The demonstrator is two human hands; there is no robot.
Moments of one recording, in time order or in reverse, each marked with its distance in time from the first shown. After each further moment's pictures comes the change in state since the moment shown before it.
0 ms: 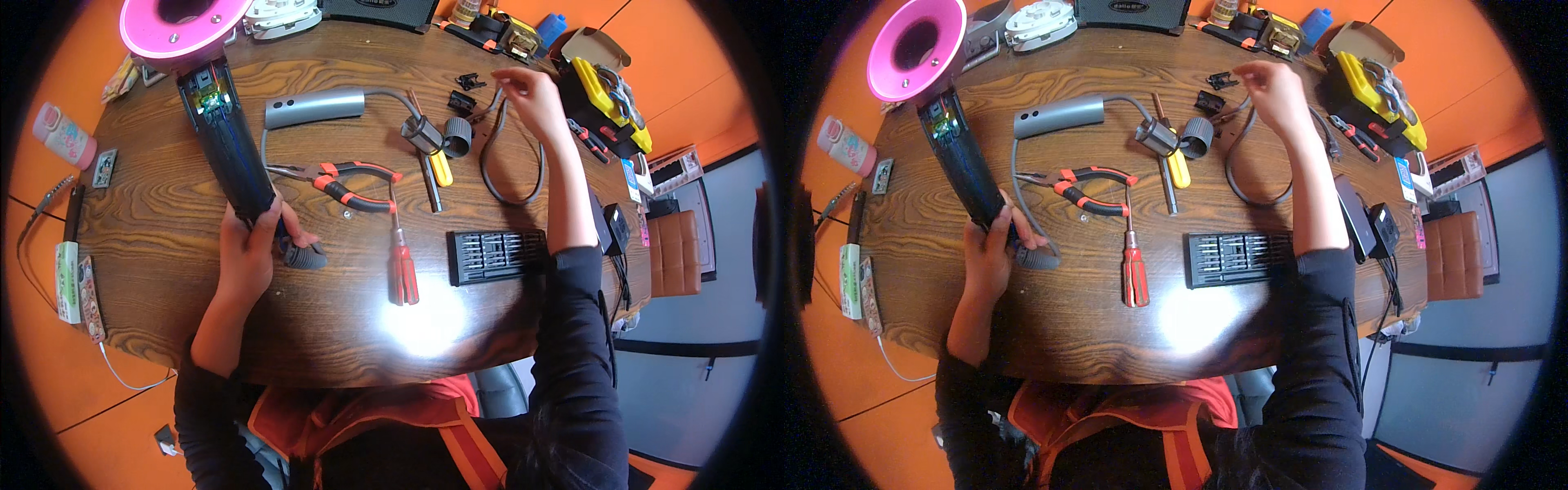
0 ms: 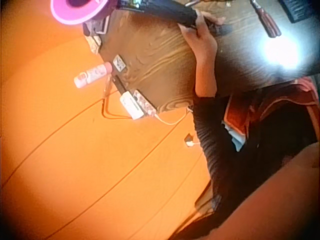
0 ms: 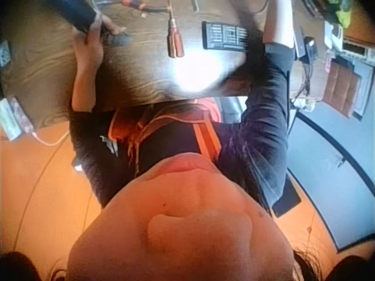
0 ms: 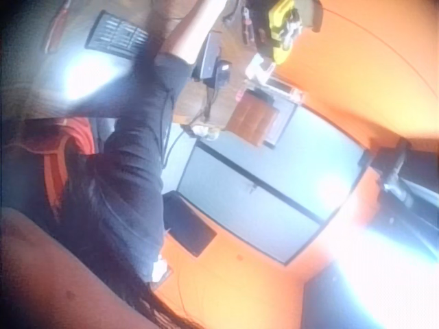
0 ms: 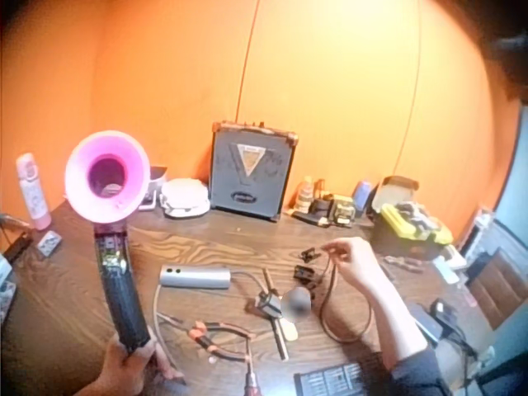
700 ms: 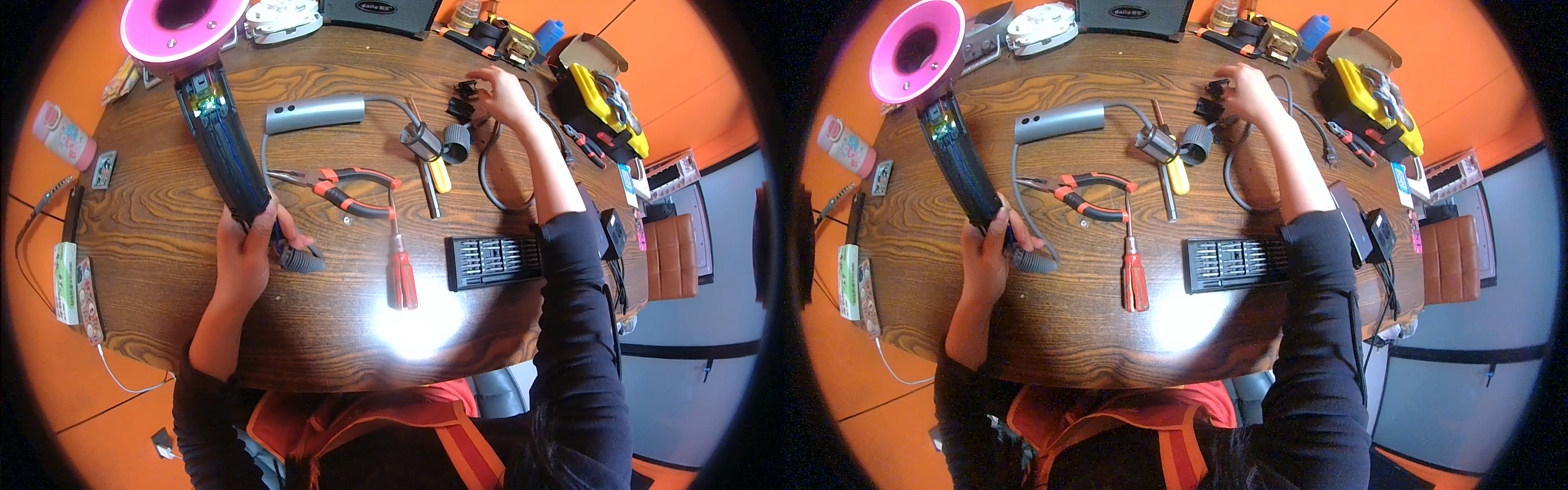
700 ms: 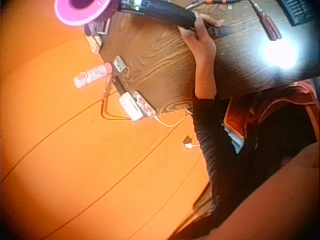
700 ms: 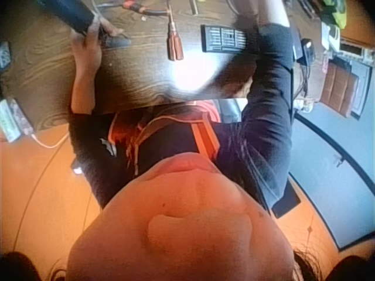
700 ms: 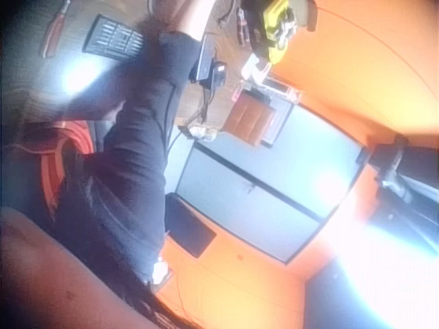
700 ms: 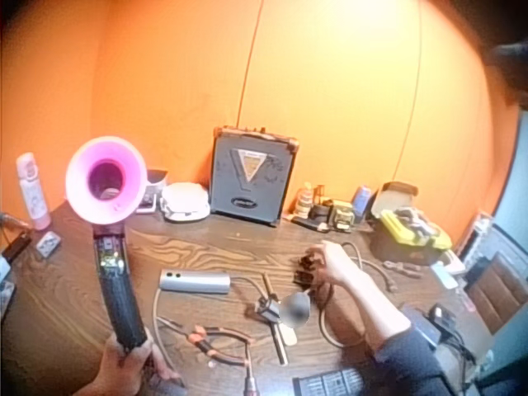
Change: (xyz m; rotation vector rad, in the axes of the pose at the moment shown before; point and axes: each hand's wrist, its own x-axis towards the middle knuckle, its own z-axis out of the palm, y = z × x) left_hand 0.001 0.002 -0.002 0.015 0.014 0.013; right_hand 0.037 0.038 0.038 -0.251 -0.191 -0.214
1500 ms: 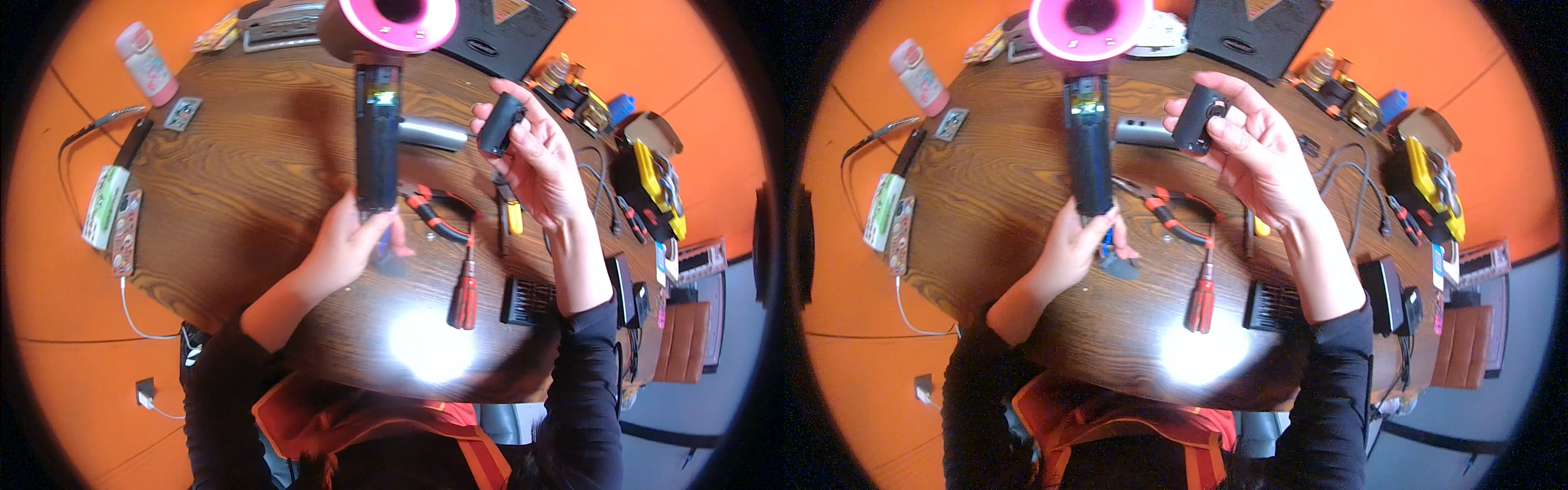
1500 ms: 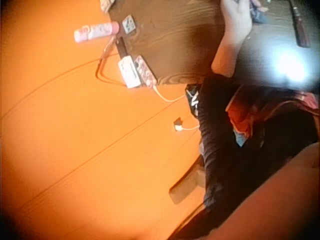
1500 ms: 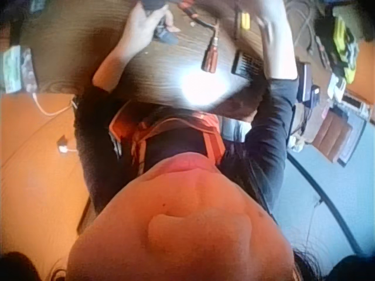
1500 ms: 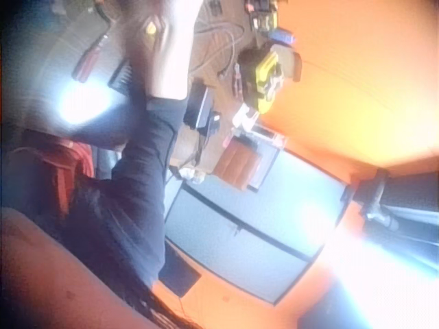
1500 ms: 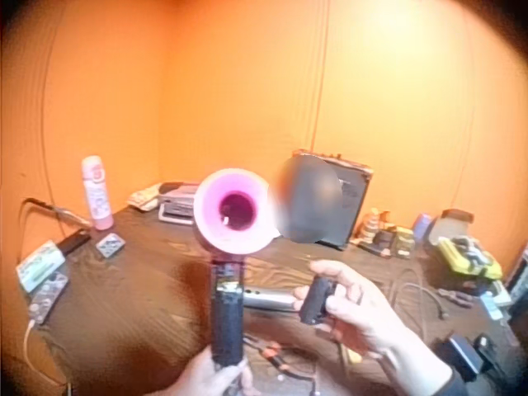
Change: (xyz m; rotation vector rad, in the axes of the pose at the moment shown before) left_hand 0.000 -0.012 -0.002 -0.171 -0.143 -0.027; right_hand -0.029 -0.201 -0.051 1.860 -0.321 -0.141
